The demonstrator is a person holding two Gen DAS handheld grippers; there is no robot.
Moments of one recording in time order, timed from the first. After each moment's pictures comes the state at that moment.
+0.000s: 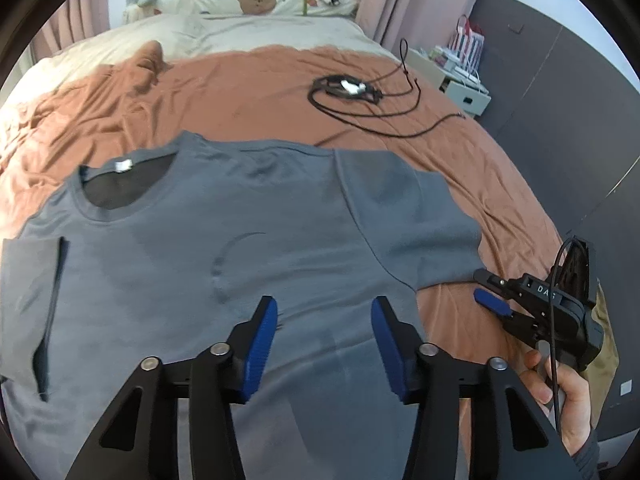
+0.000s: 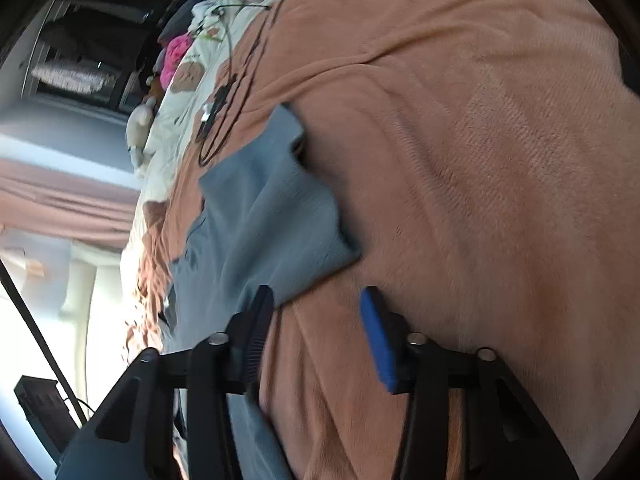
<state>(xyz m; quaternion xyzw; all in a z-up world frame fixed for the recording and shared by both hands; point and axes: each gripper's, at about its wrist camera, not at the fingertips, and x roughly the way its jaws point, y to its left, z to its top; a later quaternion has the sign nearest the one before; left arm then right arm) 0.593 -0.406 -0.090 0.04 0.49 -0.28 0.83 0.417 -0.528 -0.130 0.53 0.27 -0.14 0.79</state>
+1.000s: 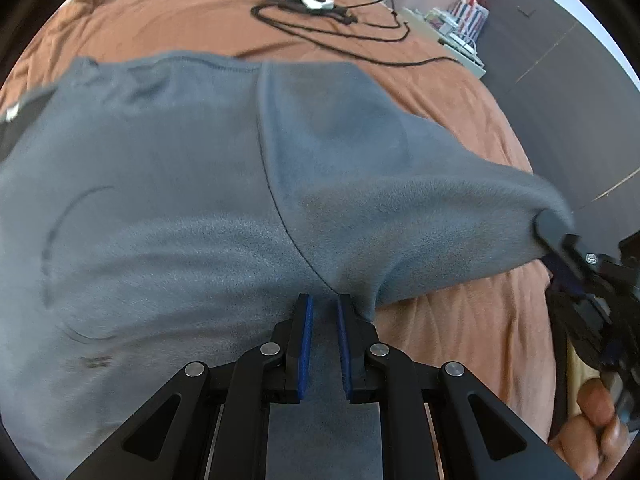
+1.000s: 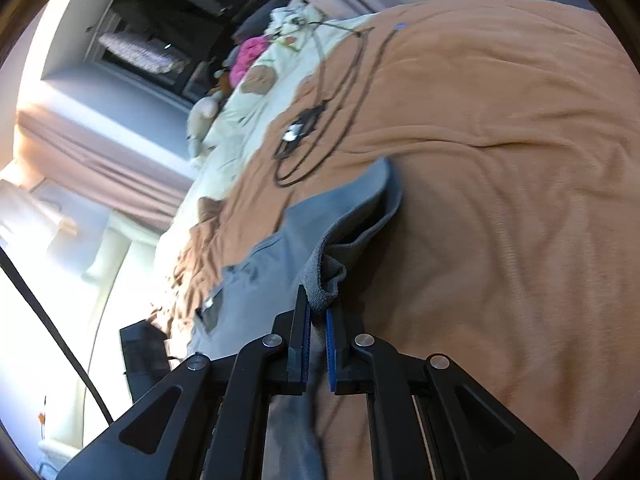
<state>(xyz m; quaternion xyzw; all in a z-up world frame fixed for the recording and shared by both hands) 0.613 -0.493 -0.180 0.00 0.56 -0.30 0.77 0.419 -0.514 -0.090 0.45 0.22 -0.06 0.86</state>
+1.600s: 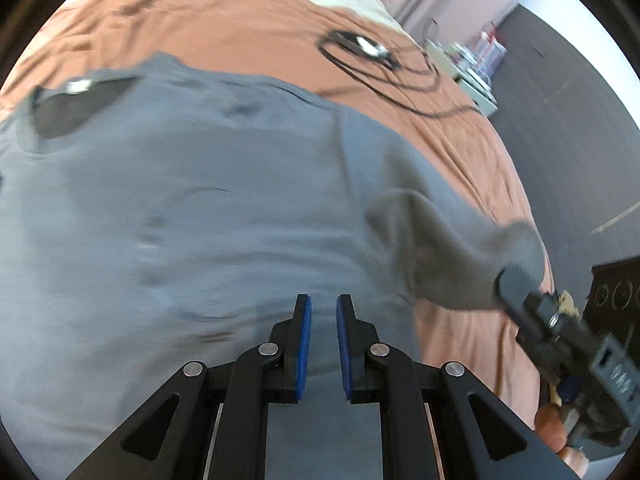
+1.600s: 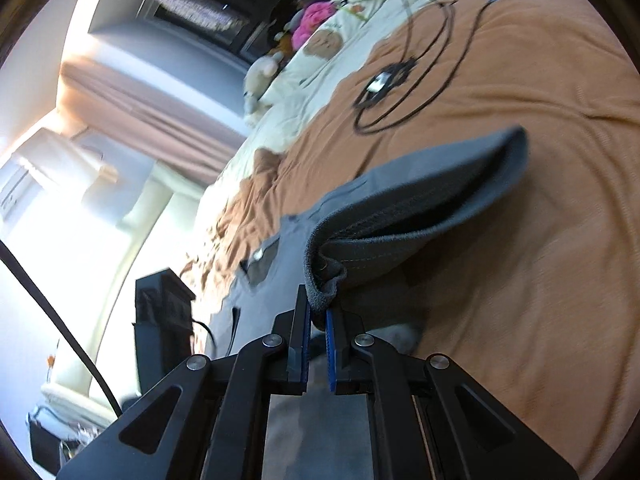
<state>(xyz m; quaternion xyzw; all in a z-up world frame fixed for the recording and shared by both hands) 0.622 -0.404 -0.144 -0.05 0.55 -0.27 0.79 0.455 -0.479 -0.107 0.42 0.24 0.04 0.88</state>
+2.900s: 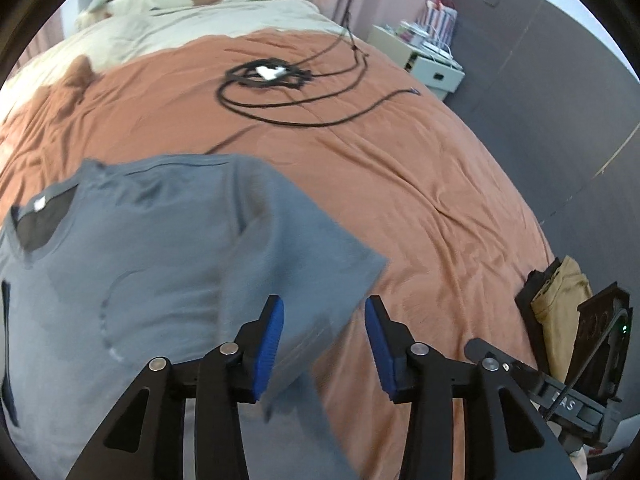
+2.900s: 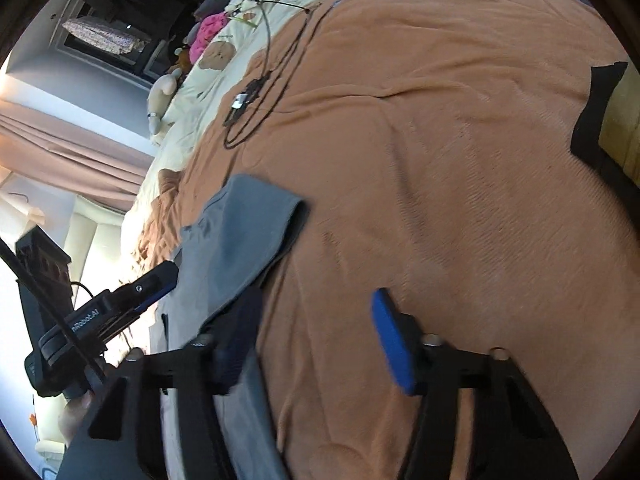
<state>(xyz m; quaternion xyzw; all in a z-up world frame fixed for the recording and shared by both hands) 0.590 -0.530 -0.097 0.07 0.50 -0.31 0.80 0.382 -0.557 -0.123 0.46 0.30 -0.12 0.82</state>
